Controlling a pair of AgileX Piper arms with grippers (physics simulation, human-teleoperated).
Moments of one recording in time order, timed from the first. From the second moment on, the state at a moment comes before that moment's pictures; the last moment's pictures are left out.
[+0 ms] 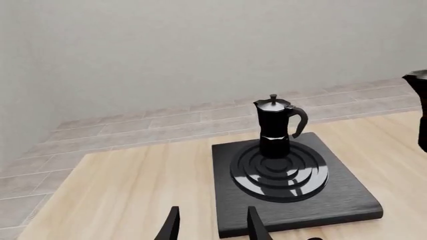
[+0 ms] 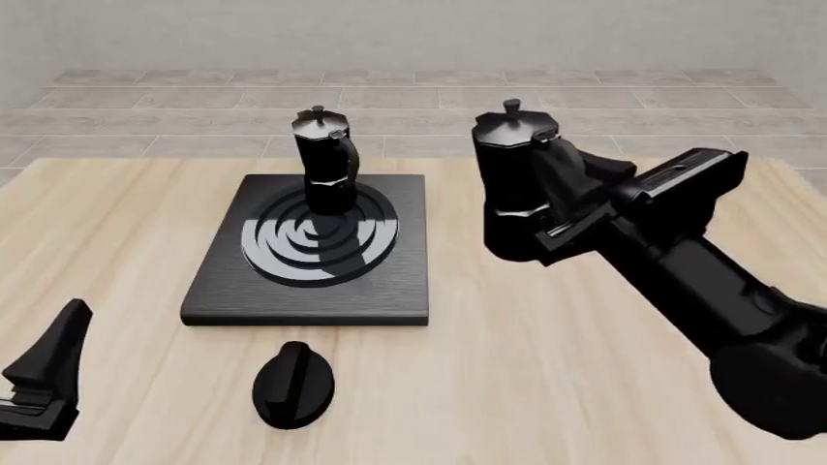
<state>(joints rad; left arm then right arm) -0.06 0.04 0.00 -0.03 0.12 0.52 1.26 -0.40 -0.89 -0.10</state>
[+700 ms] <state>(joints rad) -0.06 0.03 0.00 -0.03 0.14 0.61 1.47 -0.55 -1.06 -0.07</state>
